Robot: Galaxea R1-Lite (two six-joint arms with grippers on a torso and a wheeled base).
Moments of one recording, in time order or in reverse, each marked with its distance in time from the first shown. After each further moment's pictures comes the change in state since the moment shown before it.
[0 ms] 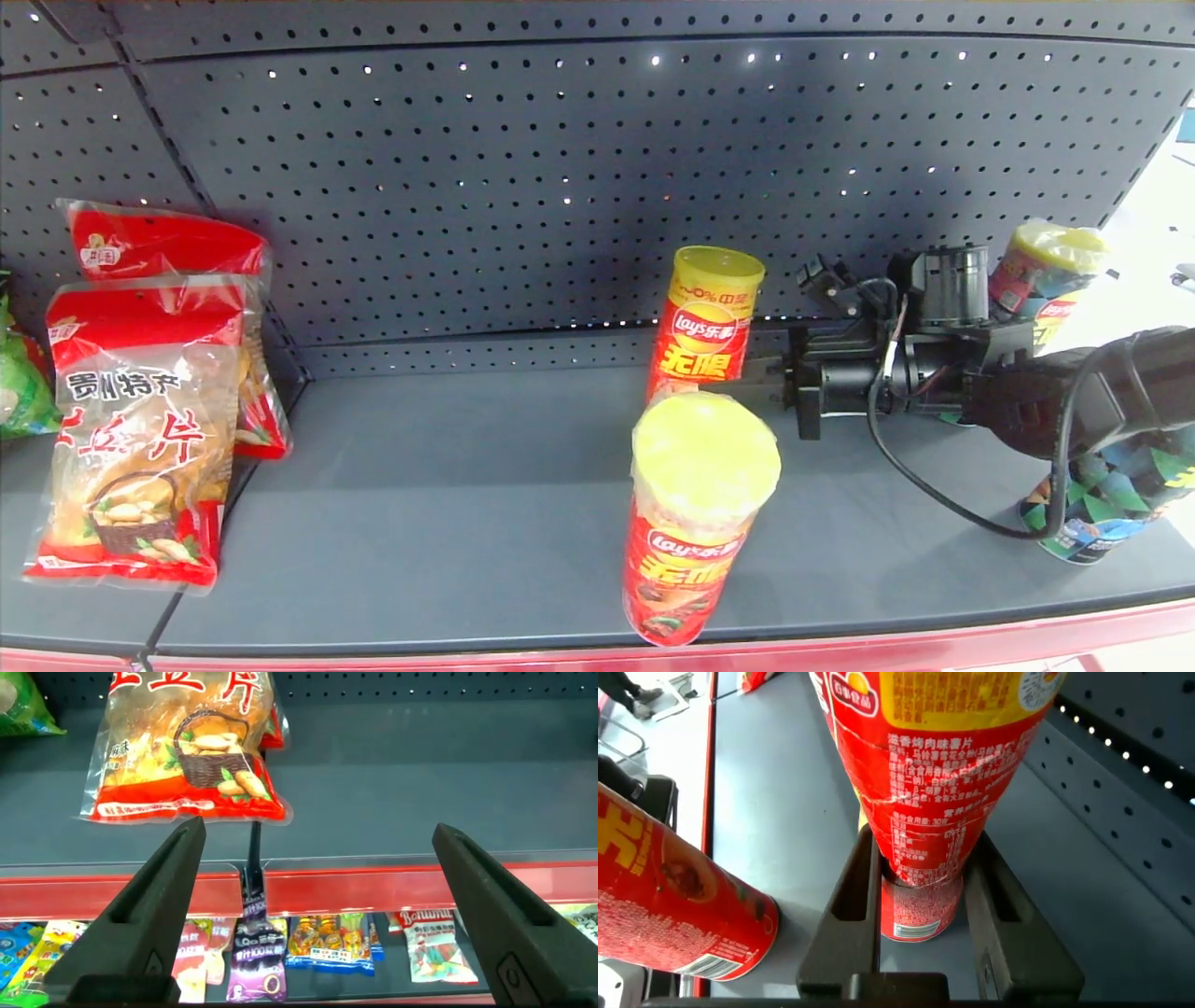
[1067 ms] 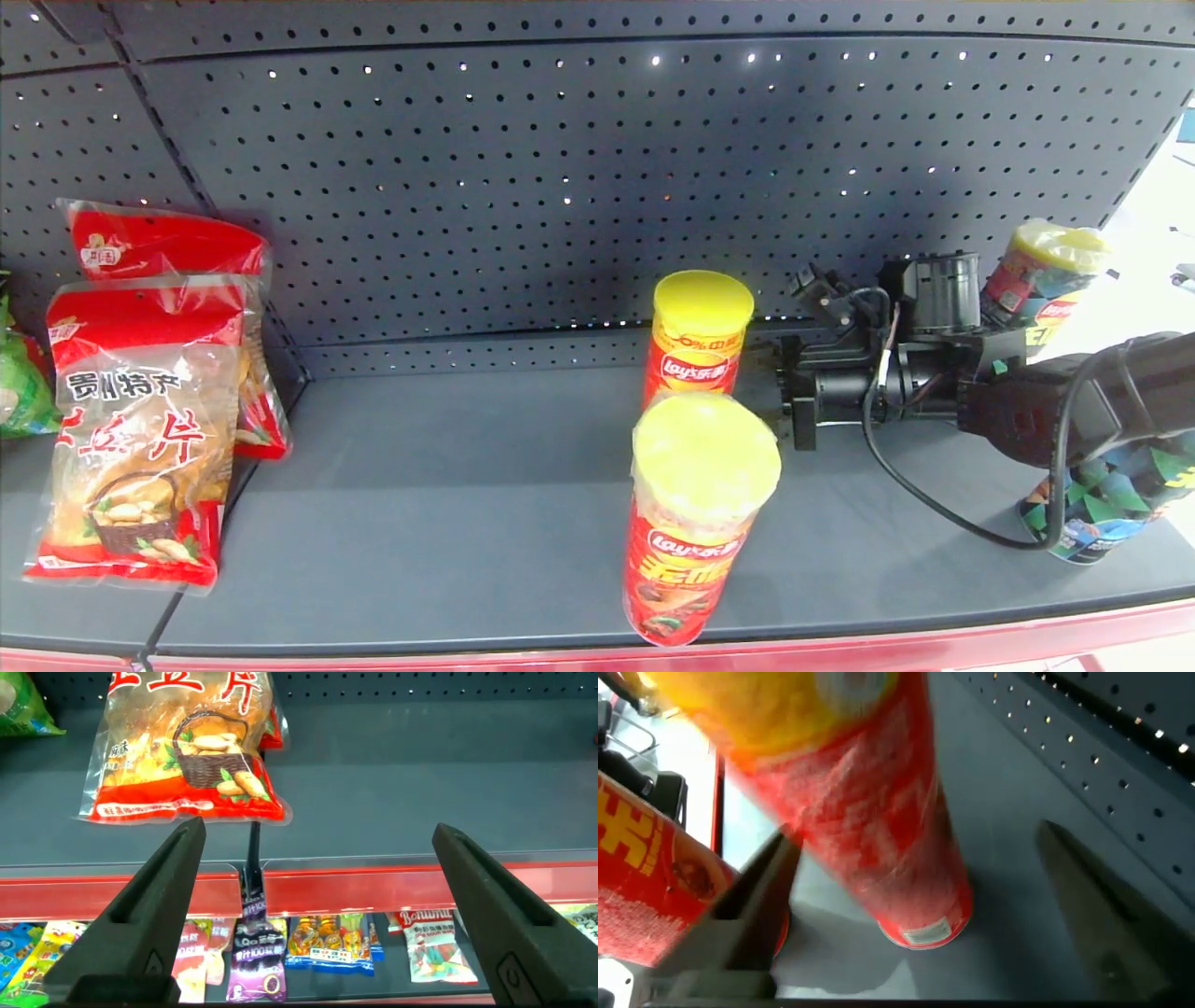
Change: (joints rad) left arm 0.000 0.000 0.000 0.000 0.000 0.000; right arm 0.020 -0.002 0.021 0.001 0.001 -0.002
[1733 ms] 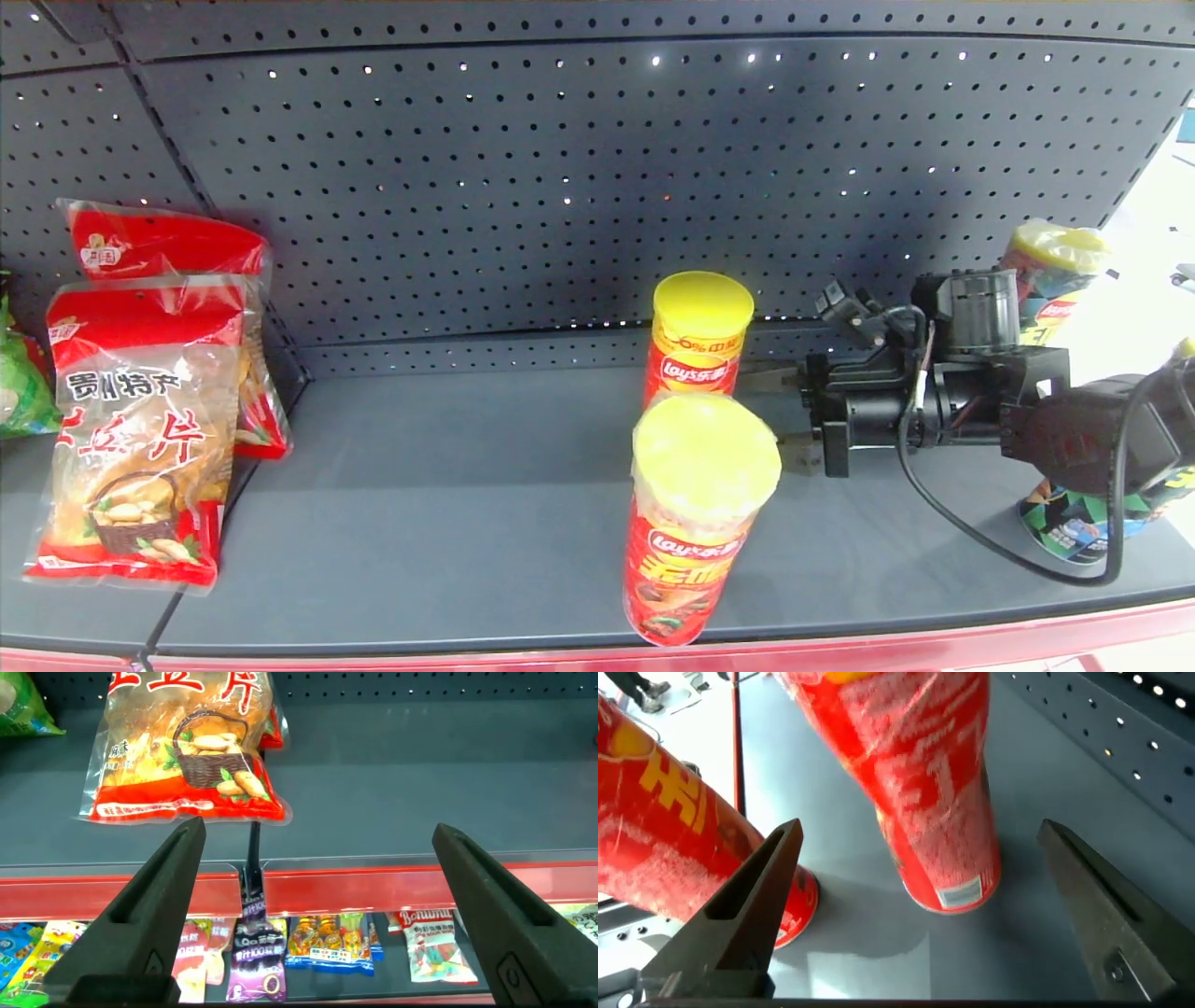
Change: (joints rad) left arm 0.000 0.000 0.000 0.000 0.000 0.000; right arm -0.024 -0.068 0.113 -0.001 0.001 -0.011
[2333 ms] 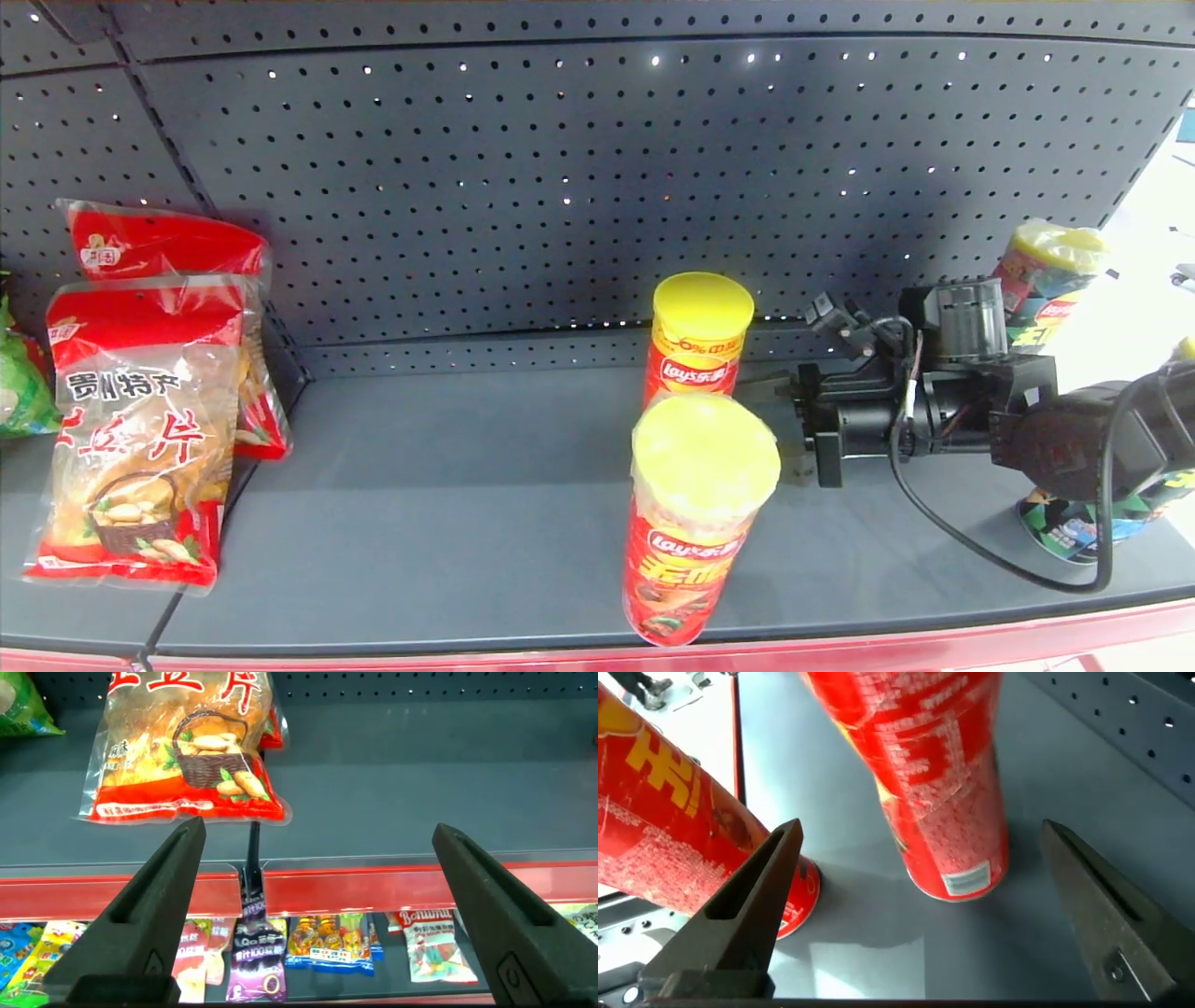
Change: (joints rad) left arm 0.000 0.000 0.000 0.000 0.000 0.000; right arm 0.020 0.016 0.008 -0.003 -0.001 -0.003
